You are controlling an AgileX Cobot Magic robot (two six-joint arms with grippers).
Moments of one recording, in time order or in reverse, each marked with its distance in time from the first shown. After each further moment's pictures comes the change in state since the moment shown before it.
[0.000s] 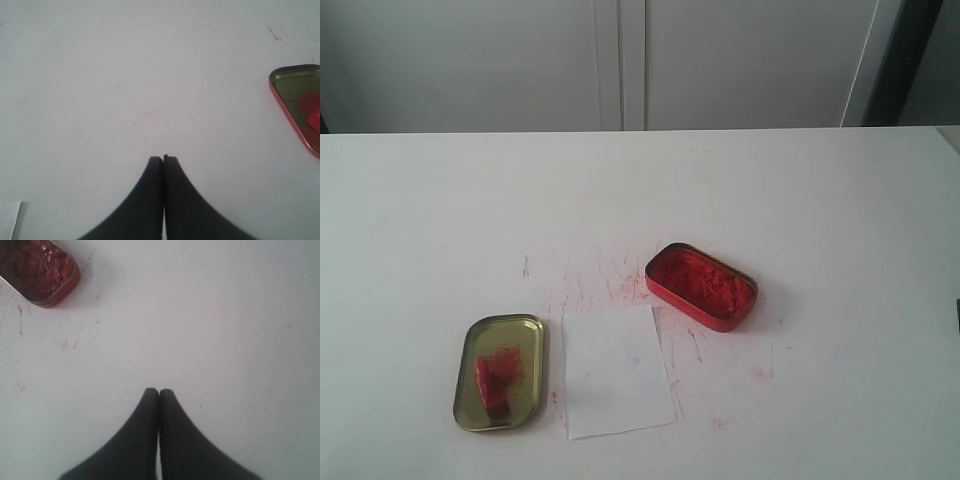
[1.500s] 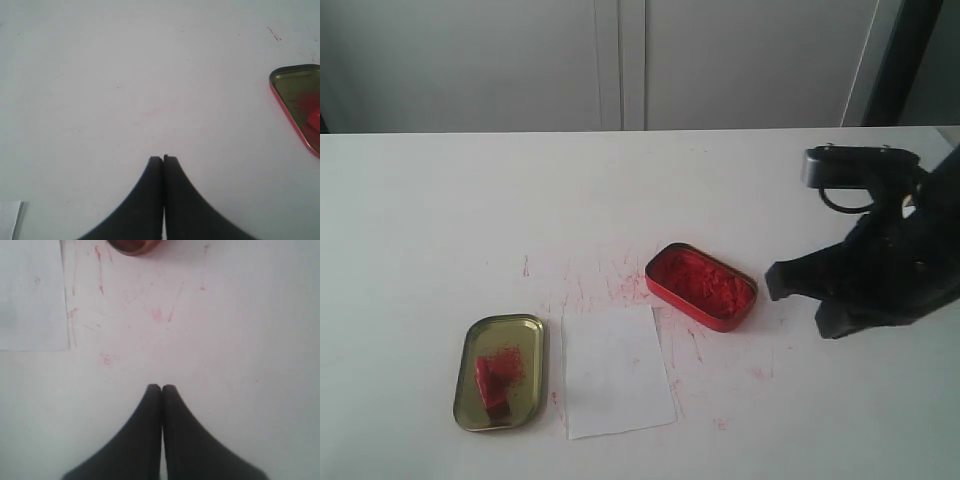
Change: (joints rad) left arm 0.000 0.000 0.000 0.002 0.000 0.000; right arm 0.316 0.554 -0.267 0.095 0.051 0.079
